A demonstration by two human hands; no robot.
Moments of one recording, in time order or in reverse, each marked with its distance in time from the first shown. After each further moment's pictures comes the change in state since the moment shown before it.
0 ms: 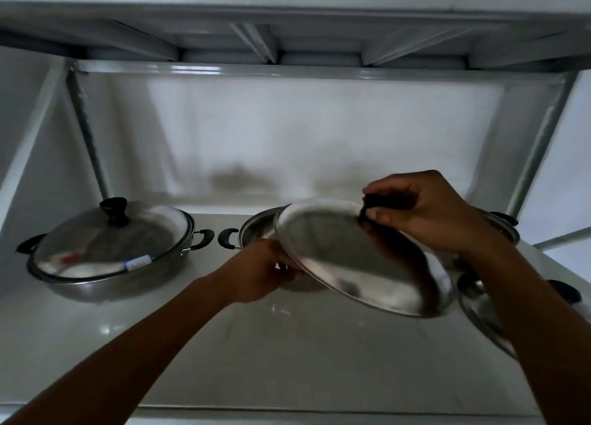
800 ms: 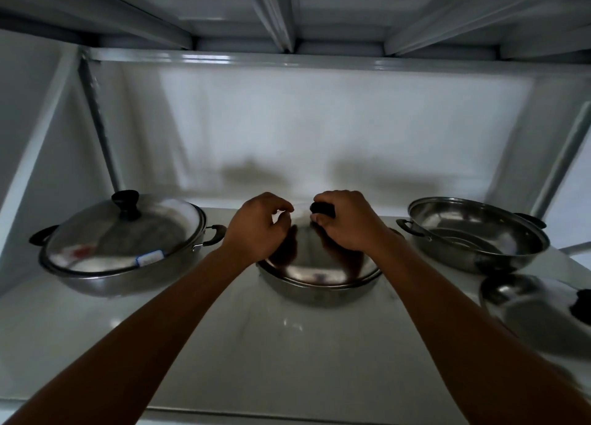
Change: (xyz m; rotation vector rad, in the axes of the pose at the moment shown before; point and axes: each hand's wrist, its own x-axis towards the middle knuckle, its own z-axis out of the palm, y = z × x) left_hand 0.037 -0.034 -0.023 0.101 0.469 -0.188; right_hand 0.068 0.027 0.127 -0.292 -0.074 -0.007
